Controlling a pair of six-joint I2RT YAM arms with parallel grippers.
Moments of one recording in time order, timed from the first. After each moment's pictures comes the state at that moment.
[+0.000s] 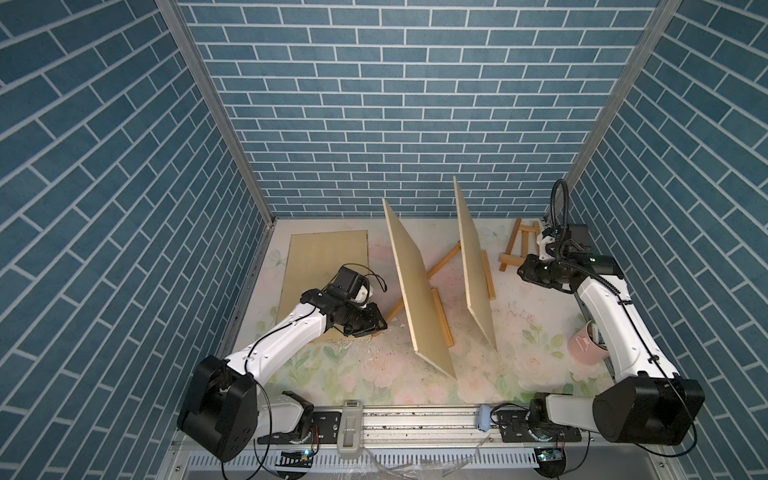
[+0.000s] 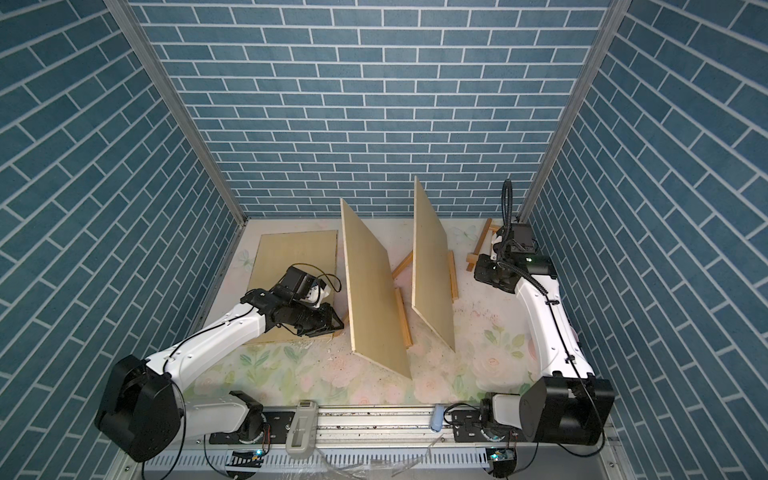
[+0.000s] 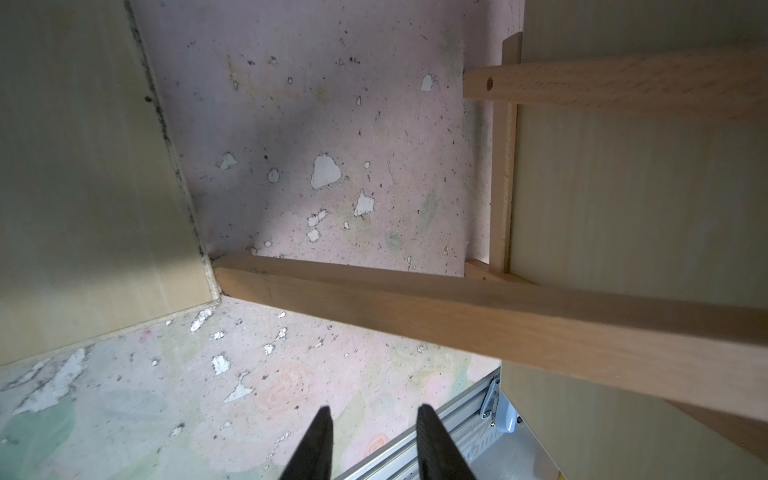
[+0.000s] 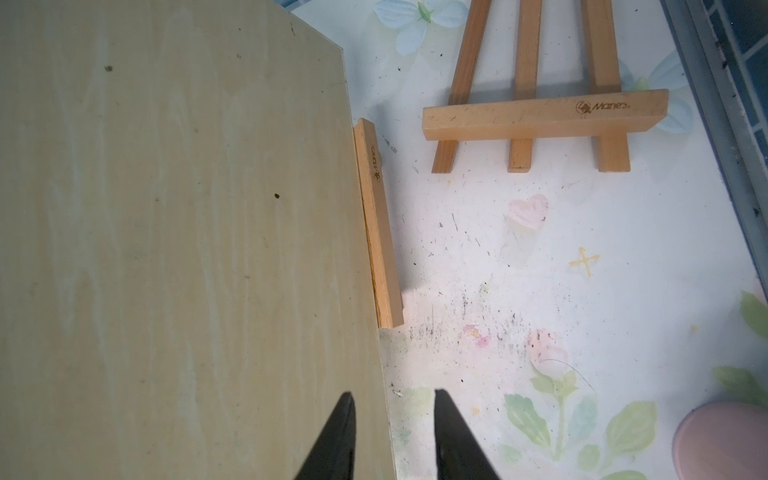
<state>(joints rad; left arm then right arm) -0.50 1.30 0.87 -0.68 0.46 -0.64 0.02 1.30 1.27 -0.94 -0.19 0.26</state>
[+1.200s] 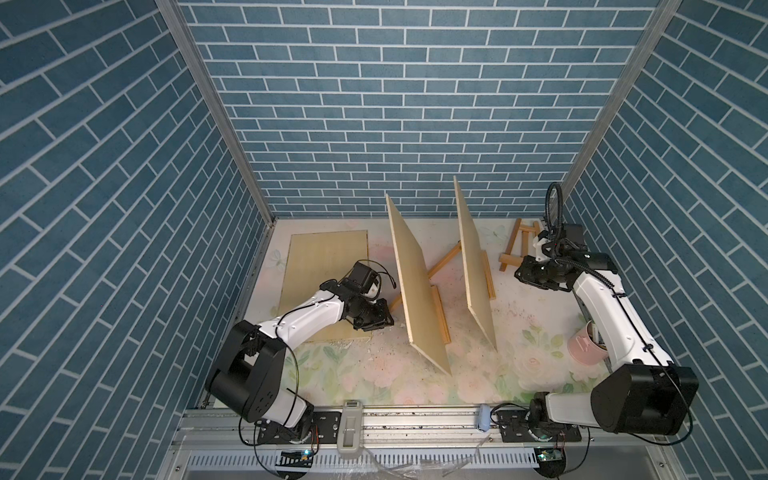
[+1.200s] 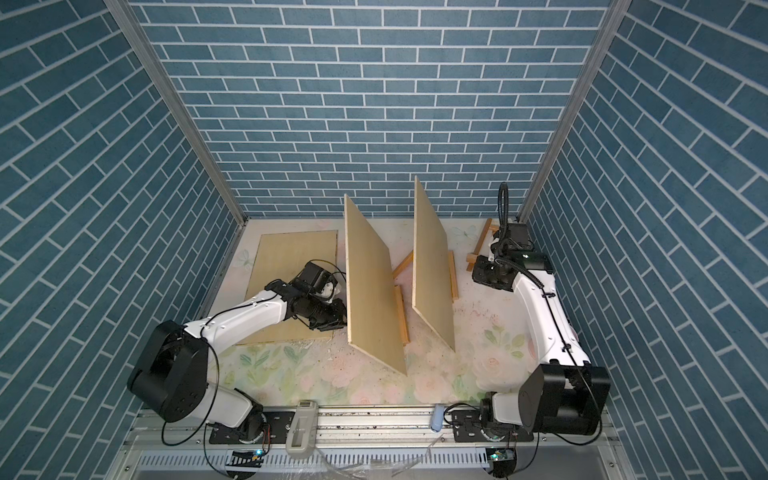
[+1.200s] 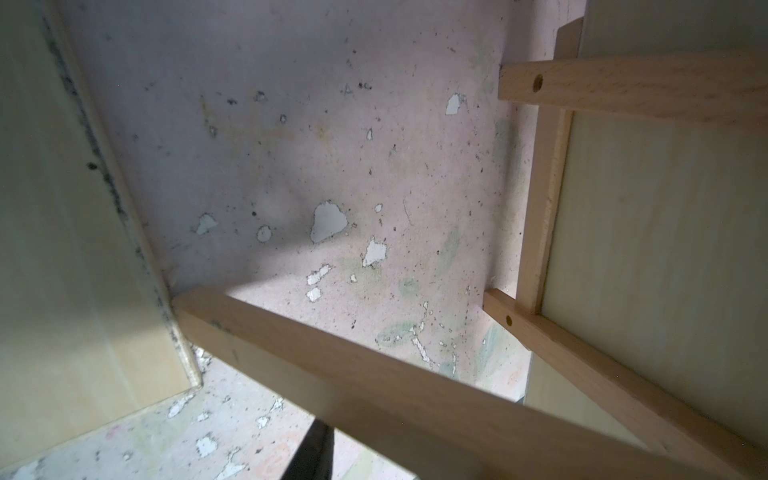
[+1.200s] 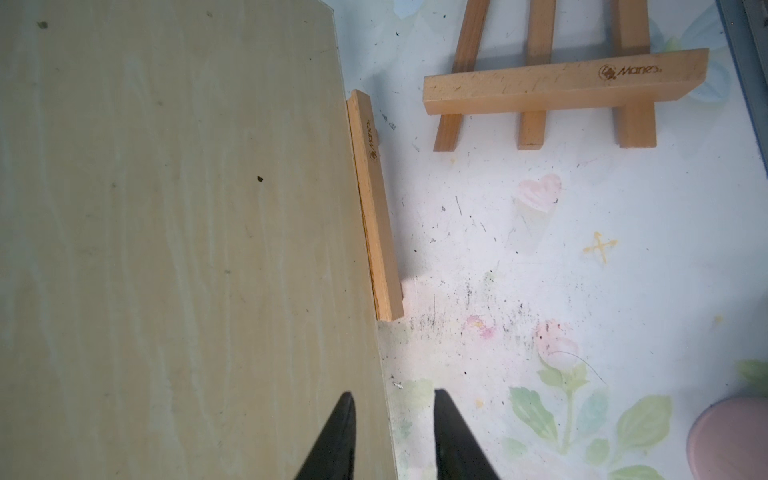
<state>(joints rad) -0.52 1.50 0.94 -0.60 0.43 -0.63 0.02 1.35 1.27 -0.95 -0.20 0.26</state>
